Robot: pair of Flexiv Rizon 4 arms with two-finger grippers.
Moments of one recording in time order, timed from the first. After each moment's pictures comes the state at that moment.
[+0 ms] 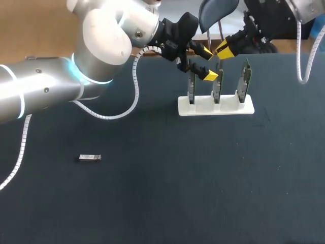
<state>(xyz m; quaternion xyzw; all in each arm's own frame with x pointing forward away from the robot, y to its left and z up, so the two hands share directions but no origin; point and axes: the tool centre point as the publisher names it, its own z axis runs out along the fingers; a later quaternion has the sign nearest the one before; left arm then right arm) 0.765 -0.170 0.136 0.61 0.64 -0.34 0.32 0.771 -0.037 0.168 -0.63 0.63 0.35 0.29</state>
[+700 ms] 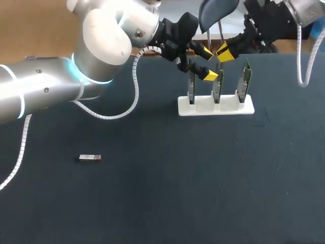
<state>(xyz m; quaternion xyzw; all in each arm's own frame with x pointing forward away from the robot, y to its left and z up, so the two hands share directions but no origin) 0.765 -0.170 0.136 0.61 0.64 -0.34 0.32 0.770 -0.039 0.161 -0.62 0.63 0.36 0.29</state>
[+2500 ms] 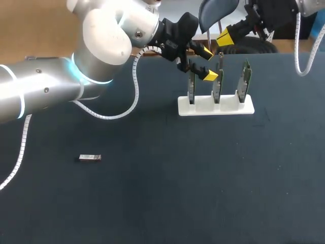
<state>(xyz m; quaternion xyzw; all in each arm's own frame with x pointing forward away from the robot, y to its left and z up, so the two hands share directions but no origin) 0.765 -0.170 0.136 0.61 0.64 -0.34 0.32 0.778 -0.032 0.200 -0.64 0.59 0.36 0.33</state>
